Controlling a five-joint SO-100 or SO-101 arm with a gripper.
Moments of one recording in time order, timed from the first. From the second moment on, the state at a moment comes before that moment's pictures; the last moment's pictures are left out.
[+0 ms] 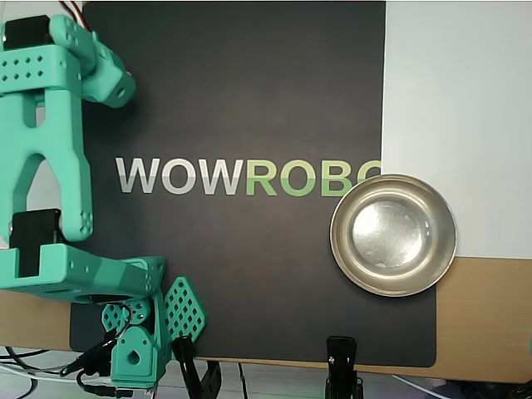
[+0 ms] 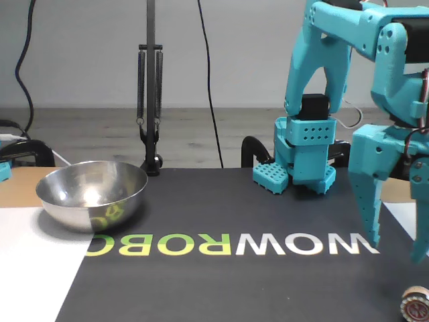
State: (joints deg) arm -8.6 73.5 78.9 78.4 -50.0
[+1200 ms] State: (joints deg) arm -8.6 69.3 78.8 75.0 -49.7
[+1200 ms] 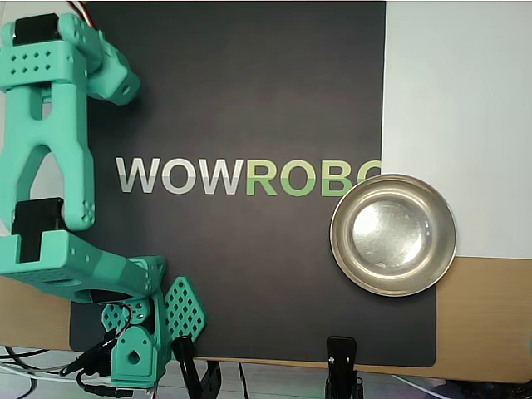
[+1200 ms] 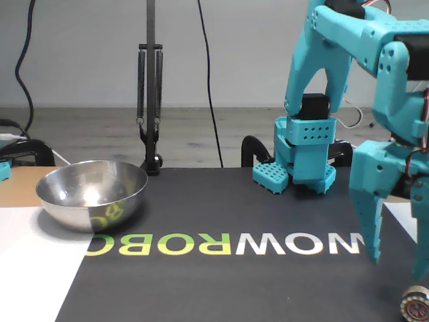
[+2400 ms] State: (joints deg) arm -8.6 68.6 78.6 75.0 -59.0
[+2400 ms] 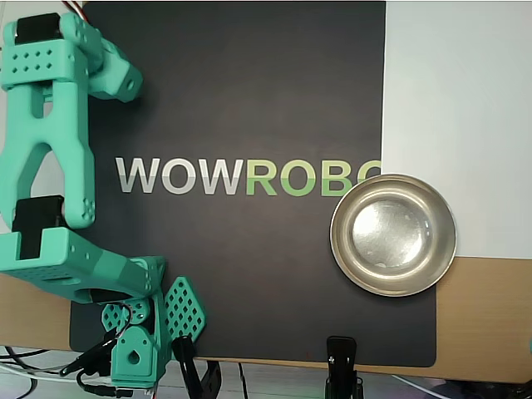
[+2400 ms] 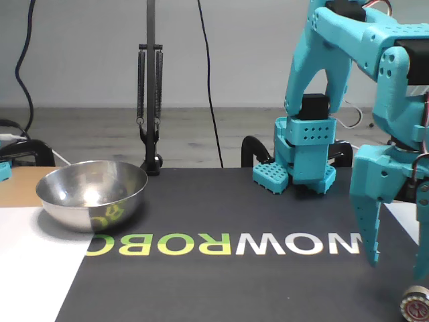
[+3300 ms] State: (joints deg) arm -9.5 66.1 77.9 75.0 -59.0
